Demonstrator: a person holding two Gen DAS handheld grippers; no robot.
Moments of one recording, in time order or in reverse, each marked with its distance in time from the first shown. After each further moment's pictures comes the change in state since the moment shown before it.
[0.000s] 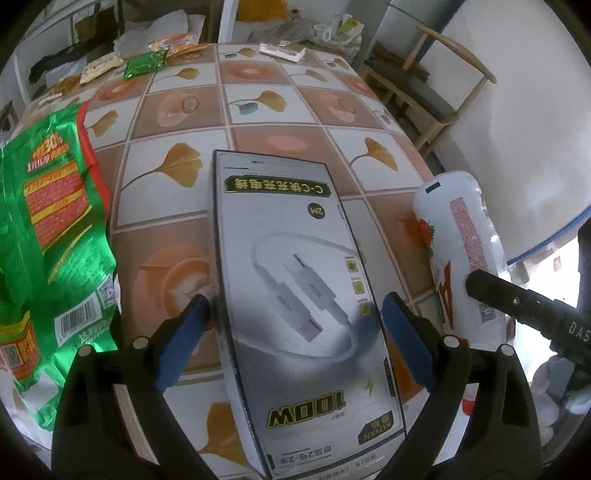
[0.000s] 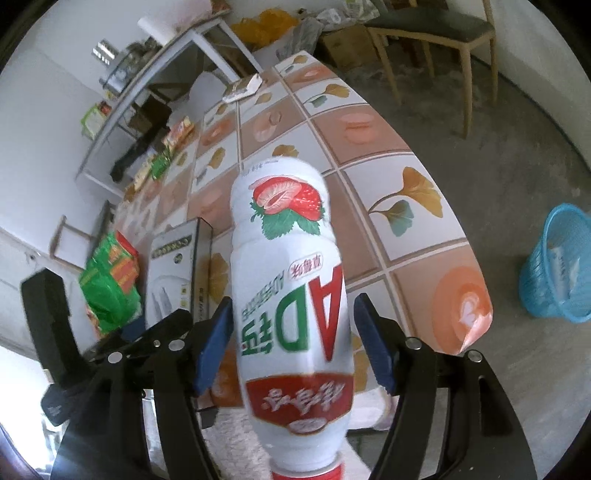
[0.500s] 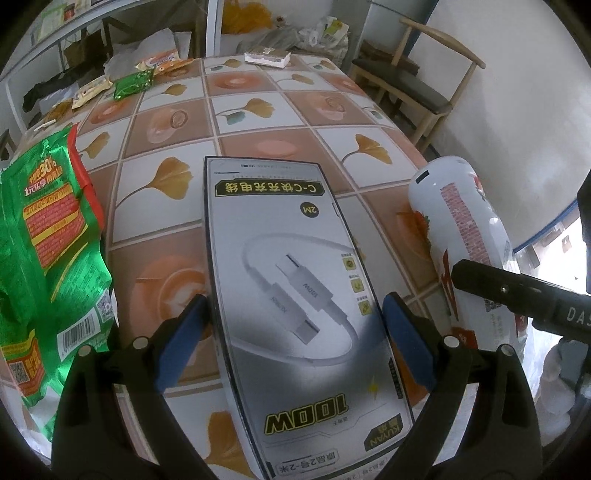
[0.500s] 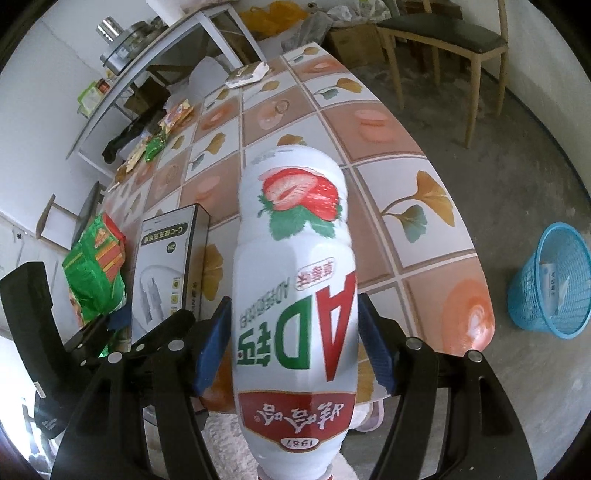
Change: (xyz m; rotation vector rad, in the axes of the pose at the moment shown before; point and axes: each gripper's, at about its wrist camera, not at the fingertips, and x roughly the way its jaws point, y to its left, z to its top) left arm 0.003 -0.008 -0.003 0.079 -0.034 0.029; right arm 0.011 0.007 0.001 -0.031 0.023 -0.036
